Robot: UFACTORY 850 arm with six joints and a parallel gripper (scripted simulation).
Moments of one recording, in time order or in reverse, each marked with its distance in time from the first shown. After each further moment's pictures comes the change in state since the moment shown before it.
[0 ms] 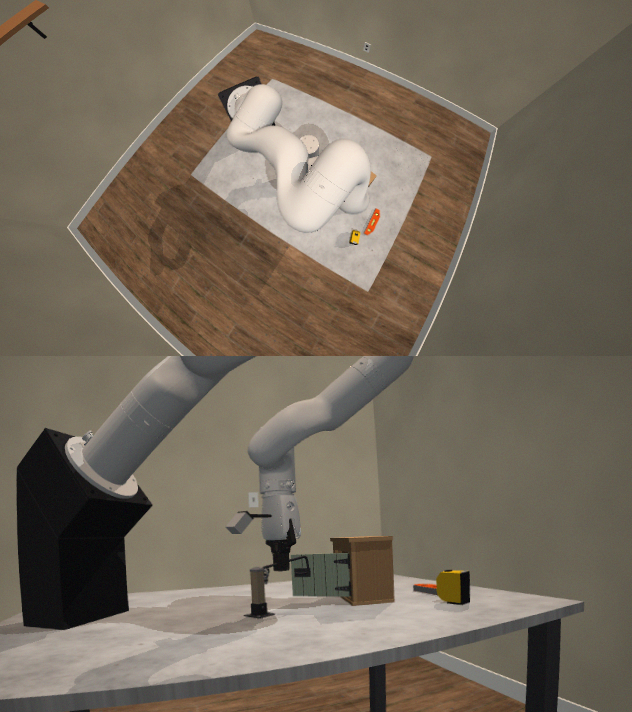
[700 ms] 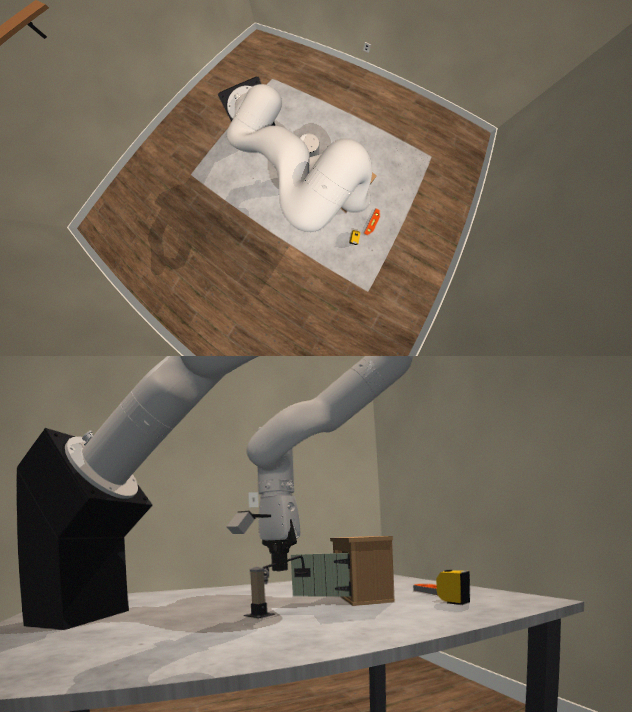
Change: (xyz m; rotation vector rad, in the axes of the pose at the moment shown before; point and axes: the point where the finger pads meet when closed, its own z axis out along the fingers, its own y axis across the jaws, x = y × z) arm 0.000 0.006 0.000 0.000 0.000 -0.137
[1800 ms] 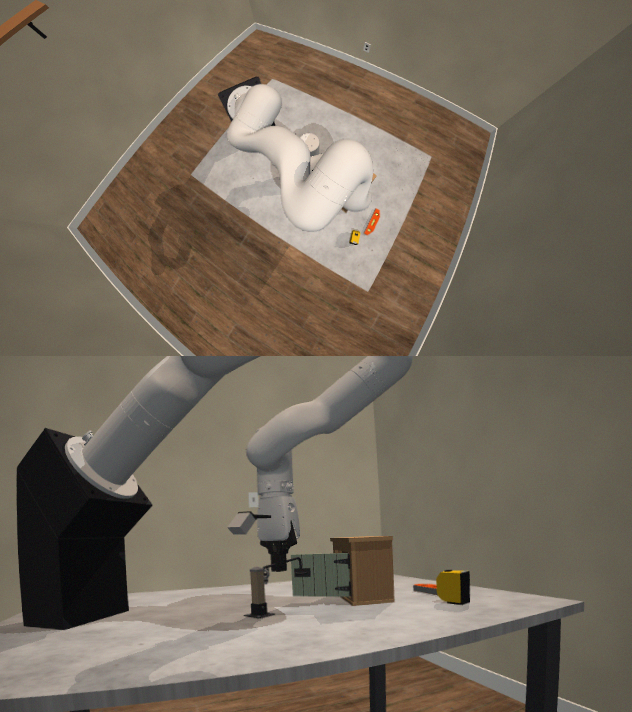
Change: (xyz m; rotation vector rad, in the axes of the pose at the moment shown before) arm 0.000 0.003 0.002 0.000 0.001 -0.074
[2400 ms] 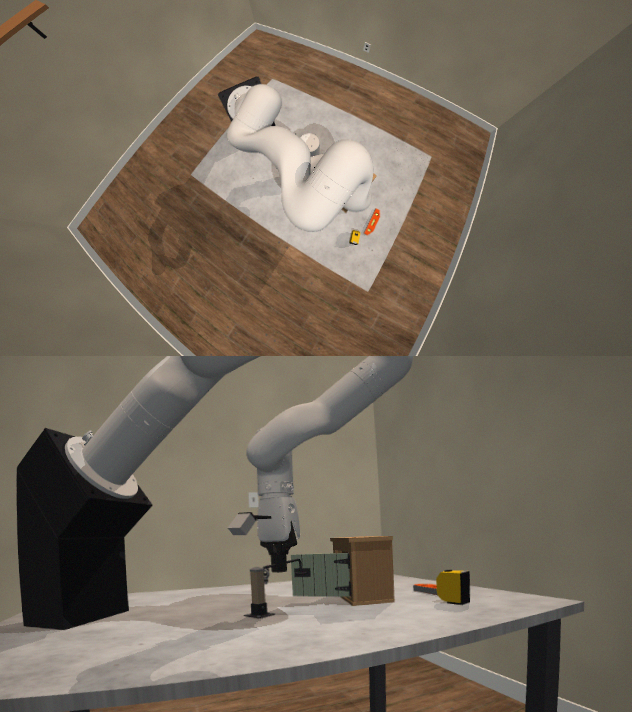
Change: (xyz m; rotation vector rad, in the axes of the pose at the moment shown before) arm 0.000 0.000 0.002 0.000 0.000 0.000
